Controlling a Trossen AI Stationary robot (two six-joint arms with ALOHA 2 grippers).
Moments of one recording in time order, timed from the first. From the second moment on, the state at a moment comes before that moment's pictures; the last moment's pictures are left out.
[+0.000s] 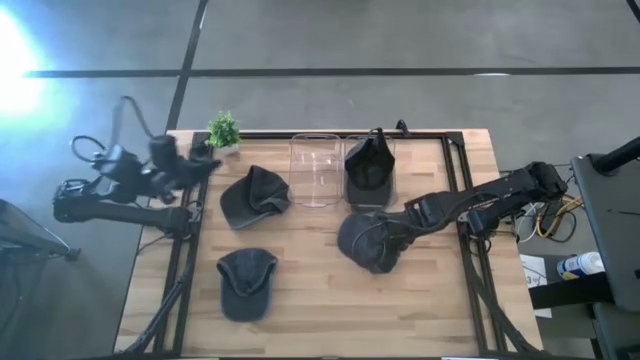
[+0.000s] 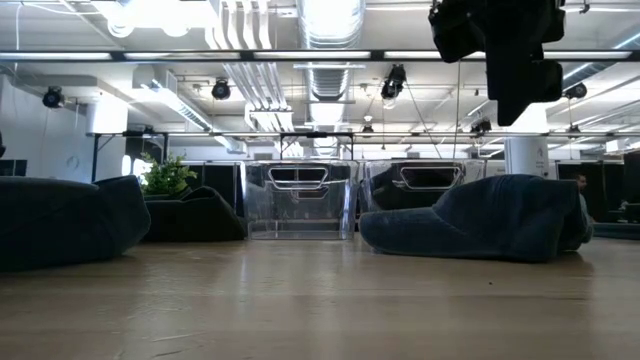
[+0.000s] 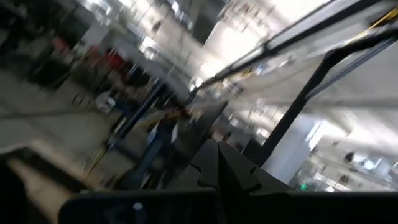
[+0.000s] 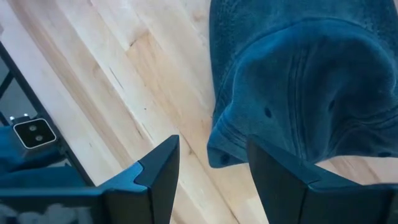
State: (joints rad) left arm 0.00 0.54 0.78 0.06 -0.07 -0.66; right arm 0.23 1.43 1.08 -0.81 -0.11 0.97
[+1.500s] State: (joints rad) left arm -0.54 1.42 0.87 -0.60 -0.23 -0.98; right arm 0.23 1.43 0.97 -0.93 0.06 0.70
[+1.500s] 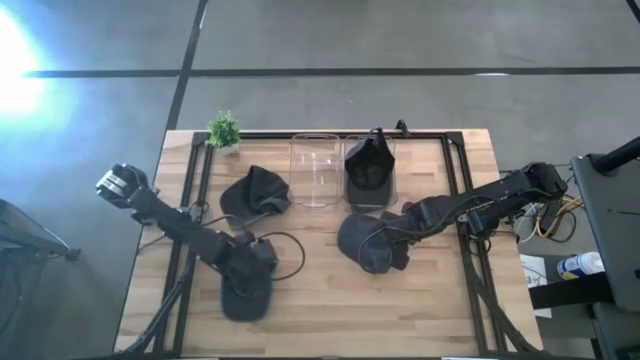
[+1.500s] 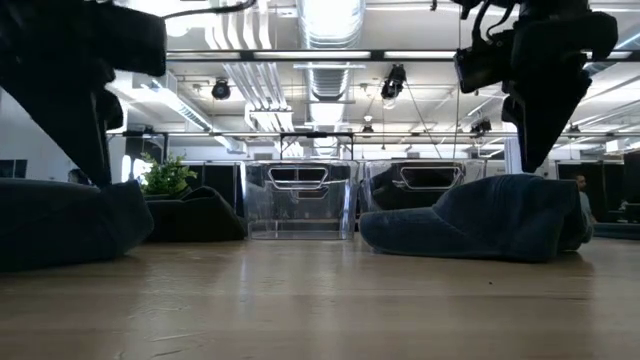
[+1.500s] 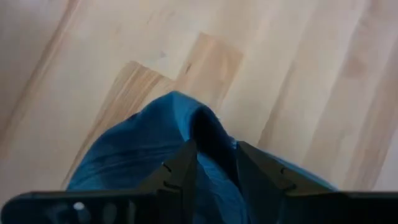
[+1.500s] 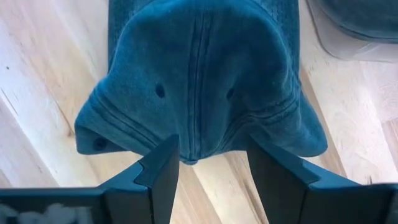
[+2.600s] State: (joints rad) left arm -0.49 1.53 0.87 -0.60 -0.31 -1.02; right arm 0.23 1.43 0.94 -0.86 0.06 0.68
